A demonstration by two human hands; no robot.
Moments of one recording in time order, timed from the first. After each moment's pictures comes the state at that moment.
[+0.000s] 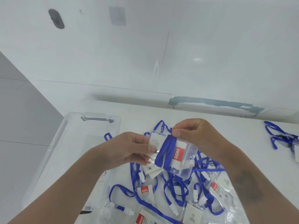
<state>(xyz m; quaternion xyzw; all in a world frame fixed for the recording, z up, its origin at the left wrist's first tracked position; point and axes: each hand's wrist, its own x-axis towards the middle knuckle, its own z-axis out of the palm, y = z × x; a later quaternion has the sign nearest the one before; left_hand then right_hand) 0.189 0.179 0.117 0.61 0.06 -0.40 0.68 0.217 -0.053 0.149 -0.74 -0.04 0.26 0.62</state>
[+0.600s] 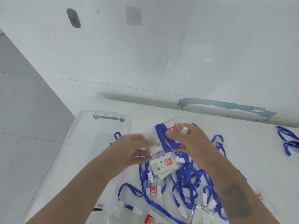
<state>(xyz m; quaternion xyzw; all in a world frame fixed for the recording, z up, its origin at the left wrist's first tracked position) 0.174 0.193 0.111 0.58 0.22 -0.29 0.73 0.211 -0.004 0.117 -0.73 0.05 0.23 0.64</state>
